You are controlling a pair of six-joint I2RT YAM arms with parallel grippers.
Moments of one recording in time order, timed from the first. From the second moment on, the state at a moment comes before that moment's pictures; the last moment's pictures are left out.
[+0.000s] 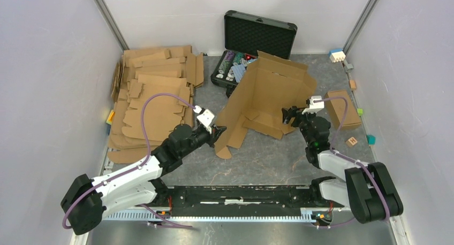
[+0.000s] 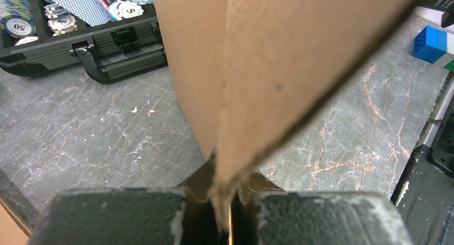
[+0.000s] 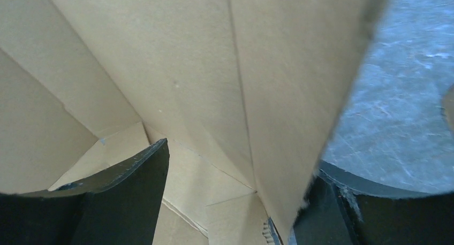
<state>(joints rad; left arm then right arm) -0.83 0.92 0.42 0.35 0.03 -0.07 0.20 1.20 0.21 0.89 -0.04 0.19</state>
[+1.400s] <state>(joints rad) -0.83 0.93 0.42 0.36 0.04 -0.07 0.41 1.13 0.24 0.70 0.16 0.14</state>
